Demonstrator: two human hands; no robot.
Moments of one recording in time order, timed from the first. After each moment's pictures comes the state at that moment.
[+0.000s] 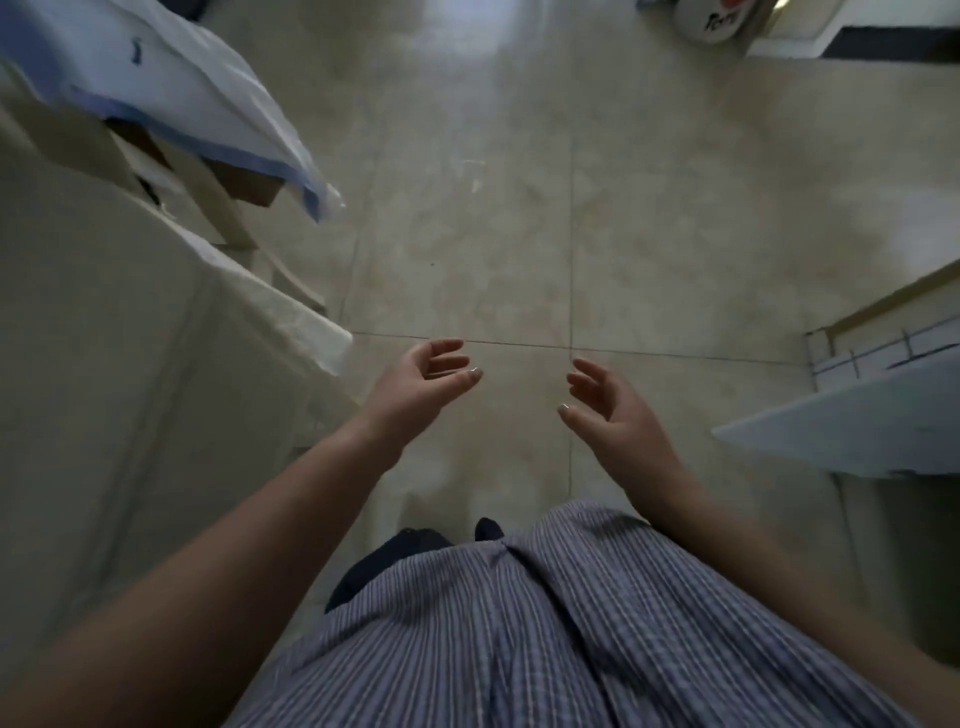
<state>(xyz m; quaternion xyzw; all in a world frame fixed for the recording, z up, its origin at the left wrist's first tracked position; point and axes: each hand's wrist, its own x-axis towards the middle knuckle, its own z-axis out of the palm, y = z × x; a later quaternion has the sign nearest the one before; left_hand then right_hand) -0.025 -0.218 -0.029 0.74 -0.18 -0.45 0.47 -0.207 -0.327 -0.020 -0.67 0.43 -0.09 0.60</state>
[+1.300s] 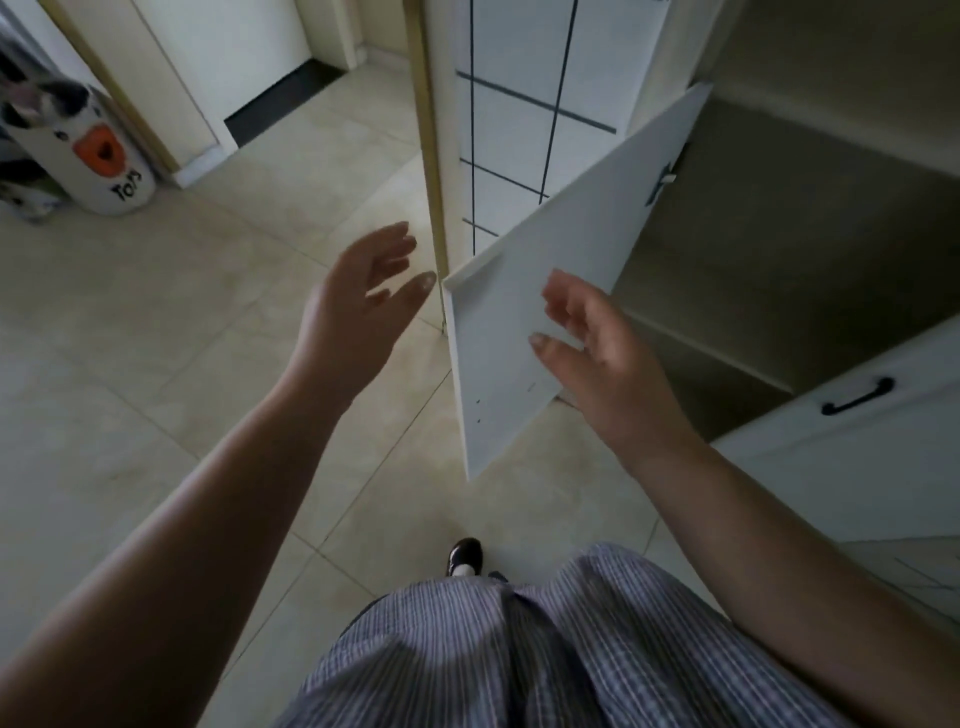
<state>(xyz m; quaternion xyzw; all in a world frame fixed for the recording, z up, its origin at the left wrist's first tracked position) -0.367 -0.744 0.067 0.47 -0.68 -0.43 0.37 -0.544 -0.633 0.071 -0.47 0.65 -0.45 0.39</state>
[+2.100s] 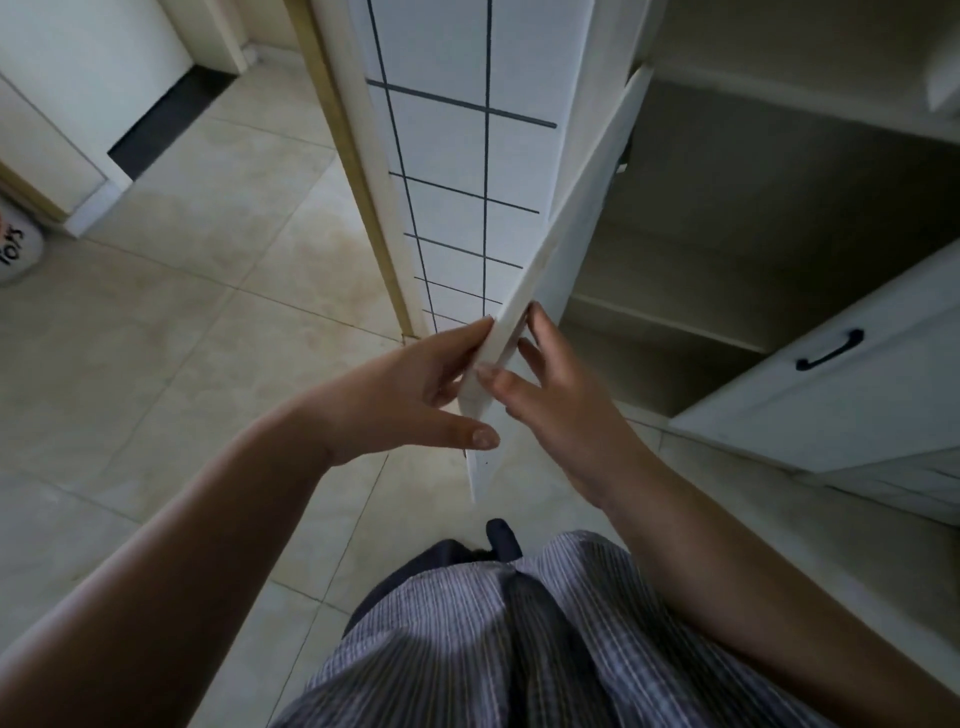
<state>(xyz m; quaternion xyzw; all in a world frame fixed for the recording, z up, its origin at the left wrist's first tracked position) -0.404 -0.803 0.068 0.19 -0.74 -0.64 -0.04 -0.532 -0.692 0.050 -0.35 0.67 -0.47 0.45</state>
